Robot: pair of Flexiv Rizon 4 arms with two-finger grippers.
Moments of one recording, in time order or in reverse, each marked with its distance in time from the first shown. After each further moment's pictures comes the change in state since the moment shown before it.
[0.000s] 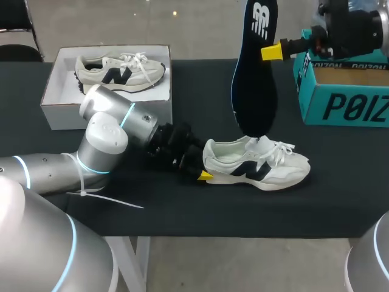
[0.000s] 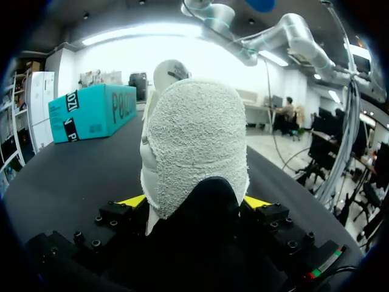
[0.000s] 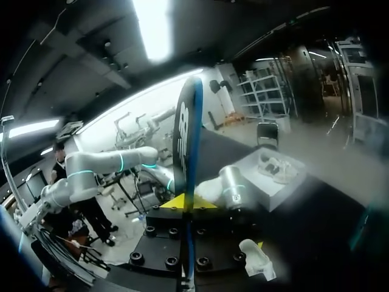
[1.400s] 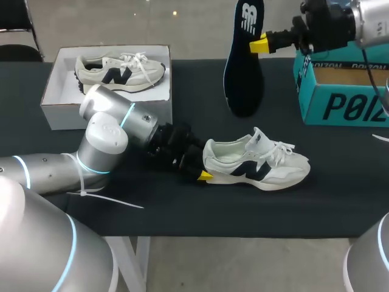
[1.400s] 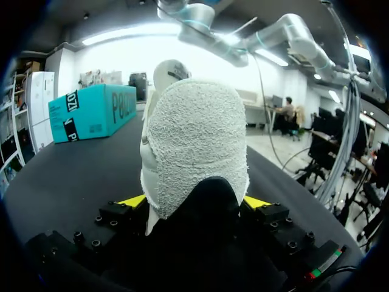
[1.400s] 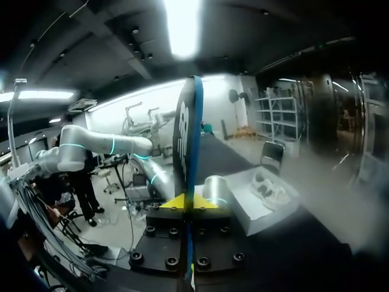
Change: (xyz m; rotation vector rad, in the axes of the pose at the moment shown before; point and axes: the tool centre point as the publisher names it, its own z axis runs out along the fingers) left arm 0.000 0.000 0.000 0.000 0.000 0.000; right arm -0.079 0.004 0.021 -0.032 0.068 -0.230
